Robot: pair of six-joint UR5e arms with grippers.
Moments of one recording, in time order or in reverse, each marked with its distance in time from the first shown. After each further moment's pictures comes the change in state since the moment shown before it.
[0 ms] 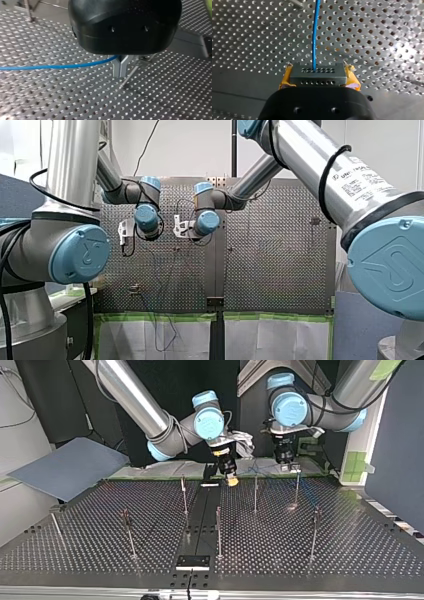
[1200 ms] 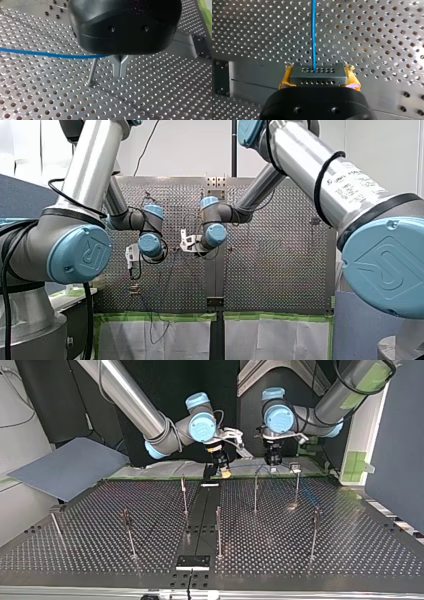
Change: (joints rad) left arm 0.013 -0.233 -0.007 0.269 0.076 -0.038; right arm -0.046 0.045 0.065 -0.014 -0.069 0.022
